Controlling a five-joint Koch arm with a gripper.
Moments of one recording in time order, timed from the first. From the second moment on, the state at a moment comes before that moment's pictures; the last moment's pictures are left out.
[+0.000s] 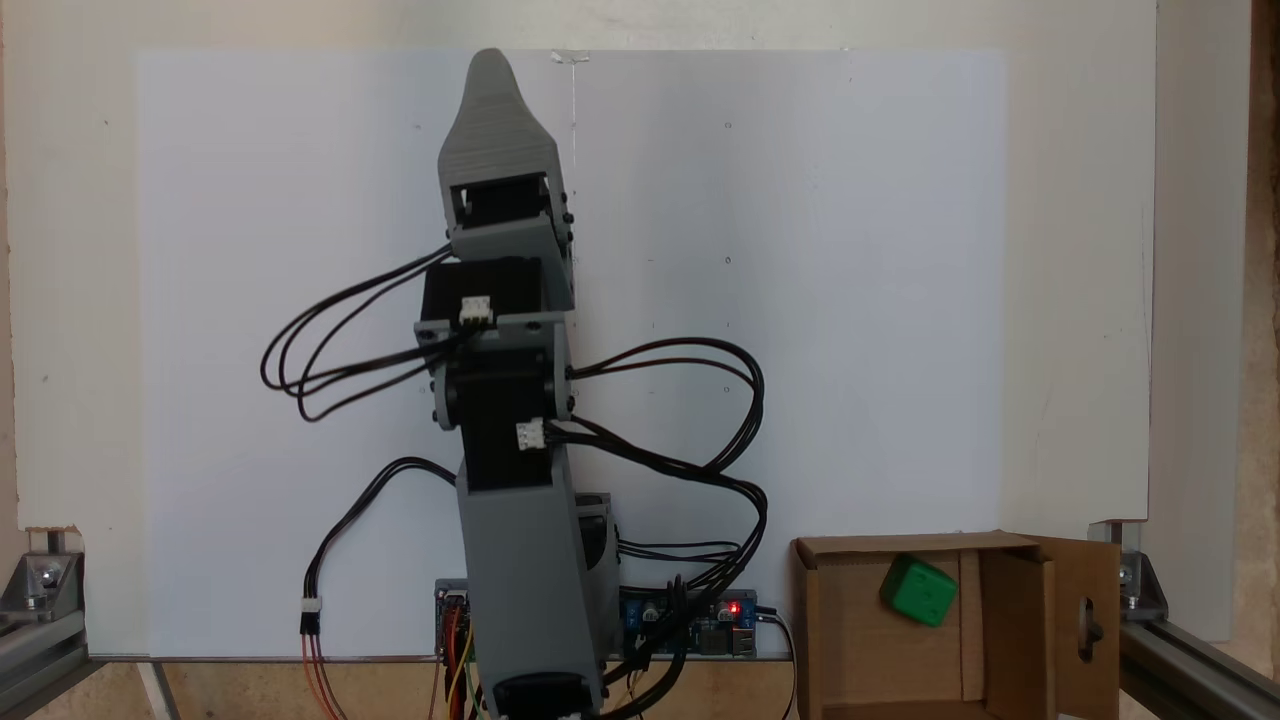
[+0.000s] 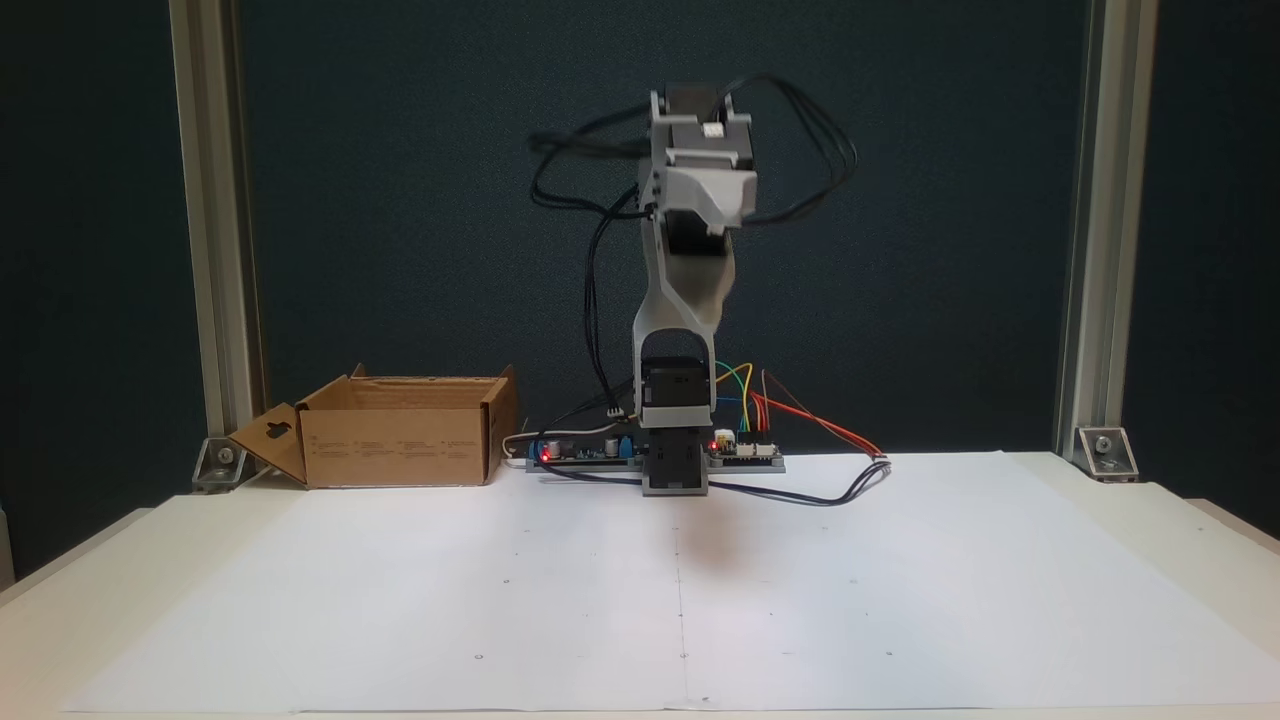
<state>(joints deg) -5.4 104.4 87.3 29.3 -7.1</state>
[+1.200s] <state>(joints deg) 0.0 129.5 153.2 -50.6 -7.0</state>
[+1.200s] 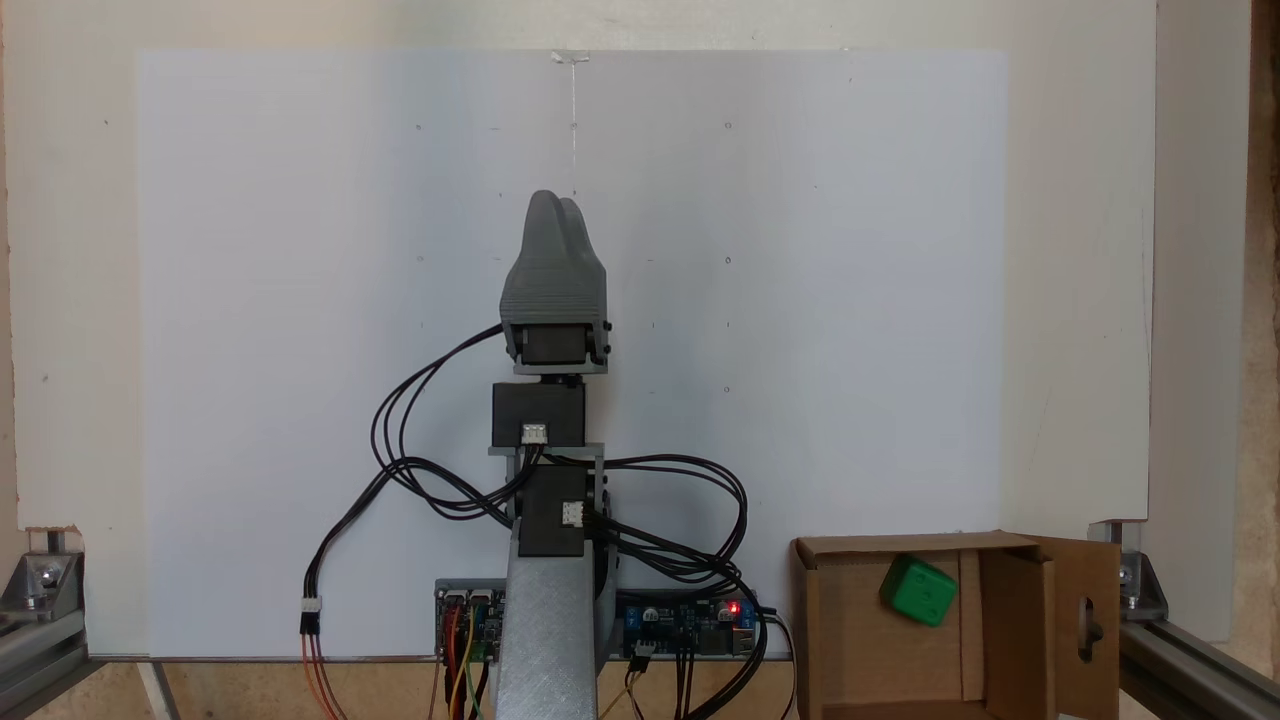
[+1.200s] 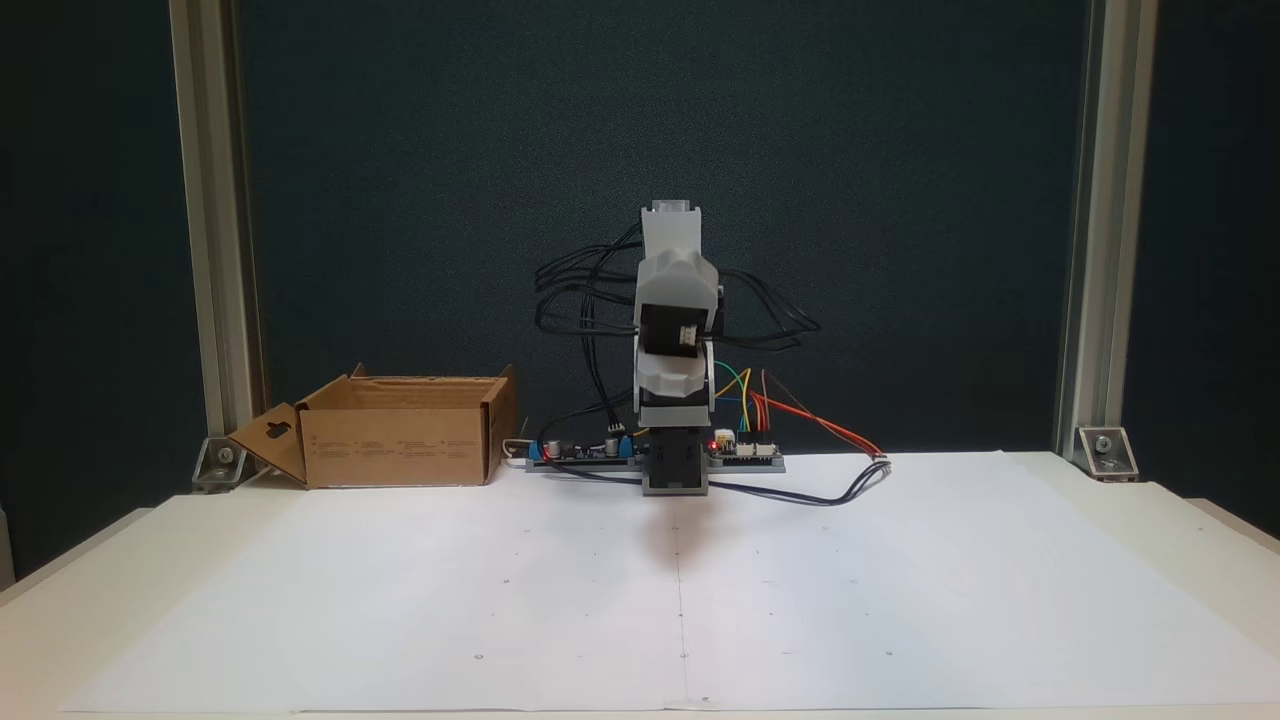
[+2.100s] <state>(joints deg) 4.1 129.5 172.4 -65.3 -7.0</state>
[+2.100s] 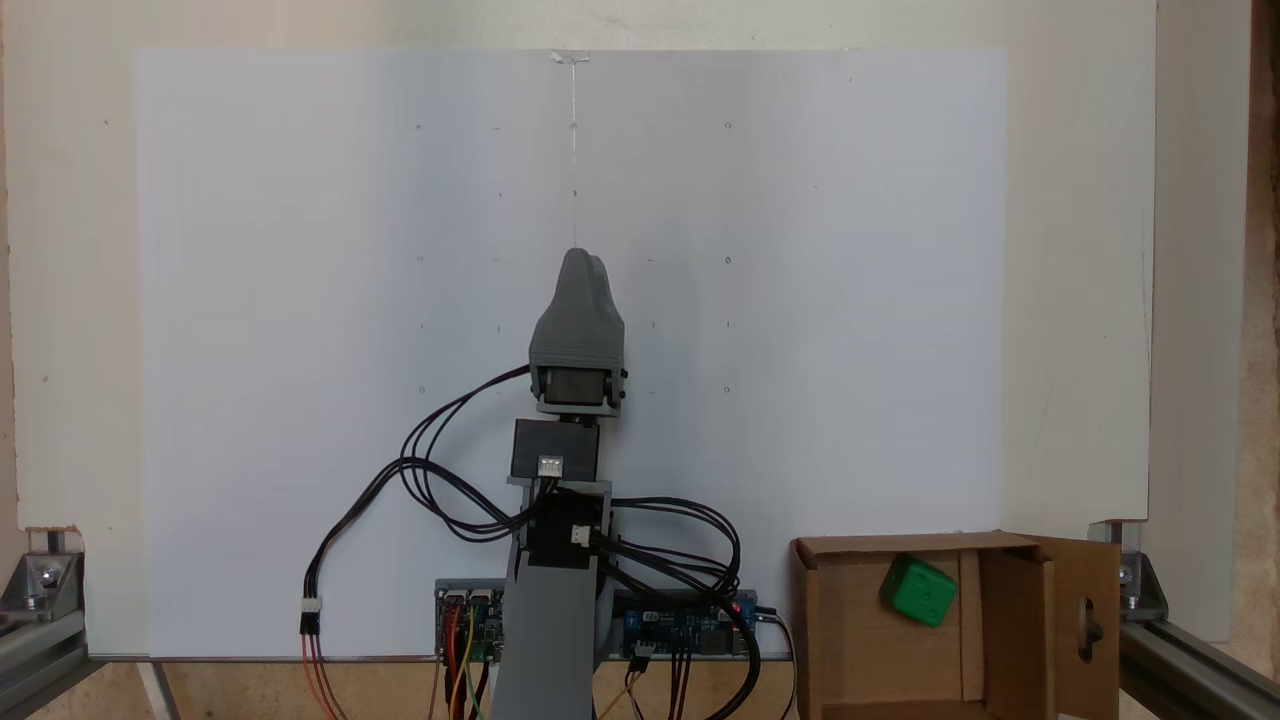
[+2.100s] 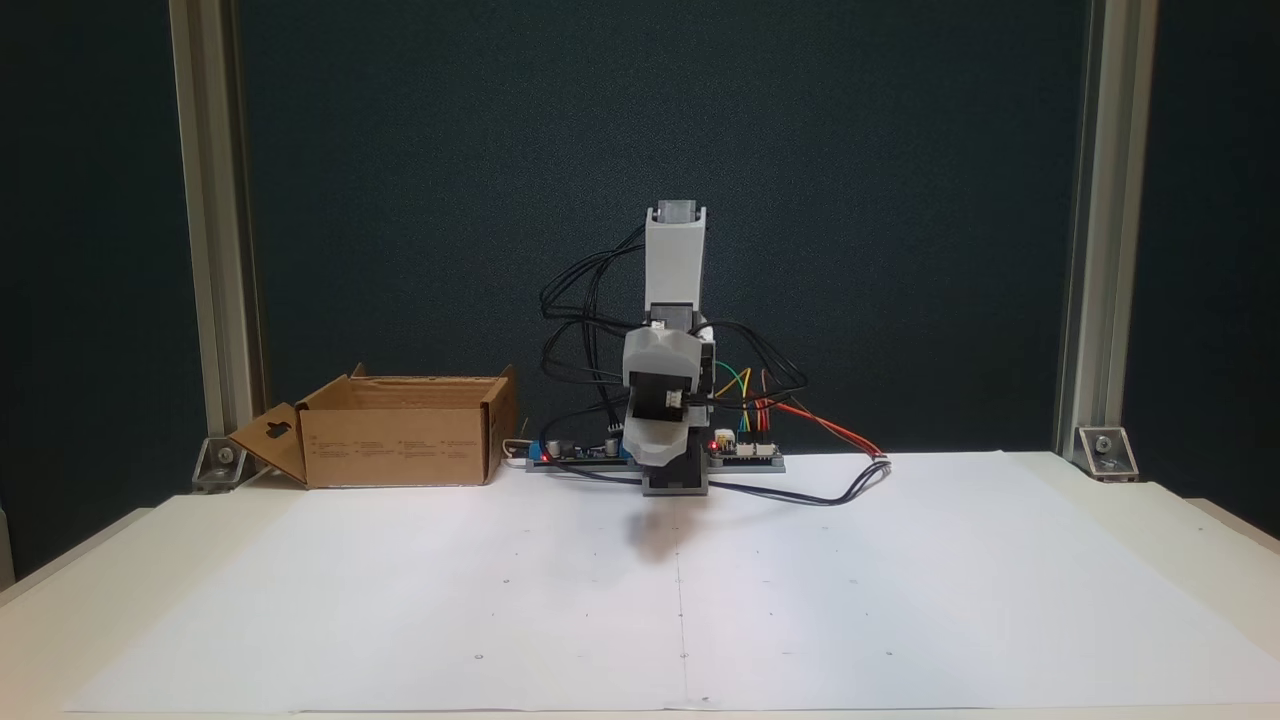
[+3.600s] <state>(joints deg) -0.6 129.5 176.3 -74.3 -7.0</state>
